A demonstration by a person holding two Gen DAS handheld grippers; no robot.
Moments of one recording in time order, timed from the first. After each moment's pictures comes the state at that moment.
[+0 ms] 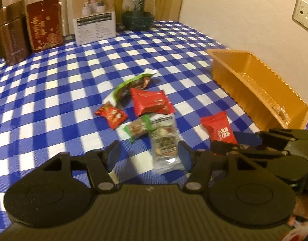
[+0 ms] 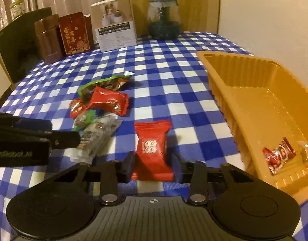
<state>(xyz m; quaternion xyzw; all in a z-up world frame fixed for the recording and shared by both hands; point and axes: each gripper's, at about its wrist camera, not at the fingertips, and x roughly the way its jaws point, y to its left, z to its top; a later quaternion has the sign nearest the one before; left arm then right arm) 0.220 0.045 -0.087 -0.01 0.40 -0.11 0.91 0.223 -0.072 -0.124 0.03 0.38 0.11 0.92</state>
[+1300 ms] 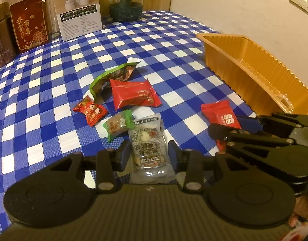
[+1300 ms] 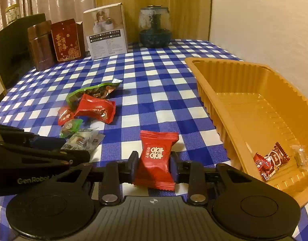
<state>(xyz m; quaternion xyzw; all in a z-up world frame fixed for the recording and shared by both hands) 0.228 0.019 -0.106 0.02 0.42 -0.11 0.90 0.228 -0.078 -0.128 0.03 0.35 0.09 0.93</state>
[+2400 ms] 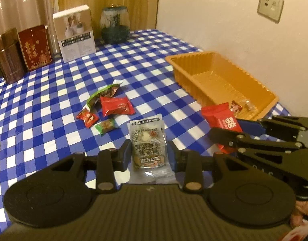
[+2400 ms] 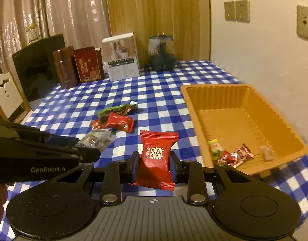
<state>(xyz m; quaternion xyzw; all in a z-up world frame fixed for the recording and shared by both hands) 0.150 -0.010 -0.027 0.03 0.38 -0.13 0.92 0.135 -0.111 -0.056 0.05 0.31 0.12 0.94</state>
